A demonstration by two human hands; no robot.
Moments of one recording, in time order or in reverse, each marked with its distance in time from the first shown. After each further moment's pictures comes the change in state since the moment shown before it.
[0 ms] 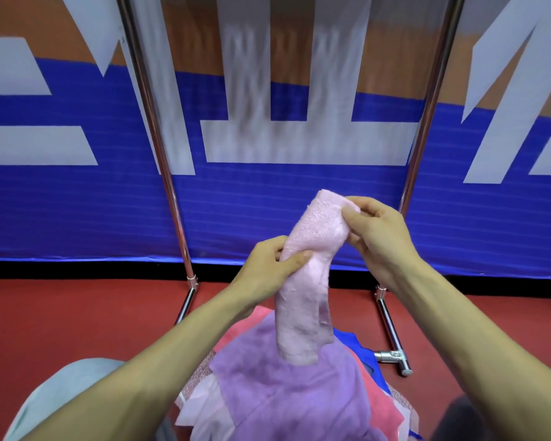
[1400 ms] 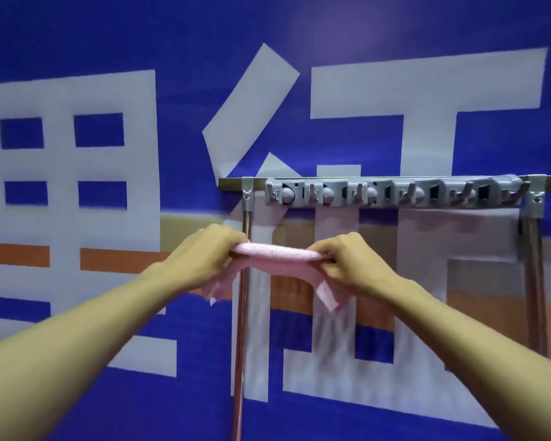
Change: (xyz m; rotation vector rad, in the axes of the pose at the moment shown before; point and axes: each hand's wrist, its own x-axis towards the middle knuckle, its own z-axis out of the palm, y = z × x) left_hand 0.080 0.291 -0.323 1.250 0.463 0.492; right_hand 0.139 -0.265 0.223 -1.115 -0.275 -1.021
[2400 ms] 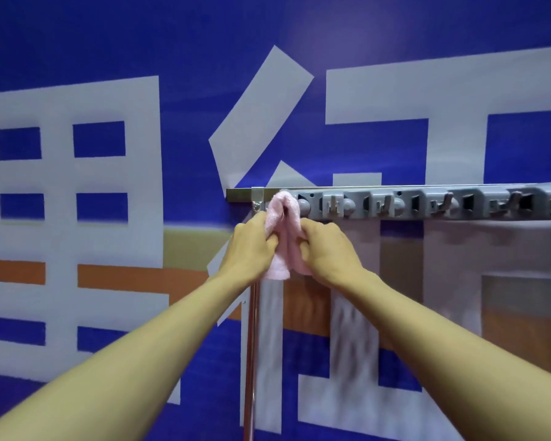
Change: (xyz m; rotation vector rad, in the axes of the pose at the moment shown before) left_hand 0.069 0.004 0.038 -0.384 0.265 -0.261; right_hand 0.081 -0.025 0.042 -0.076 0.118 0.168
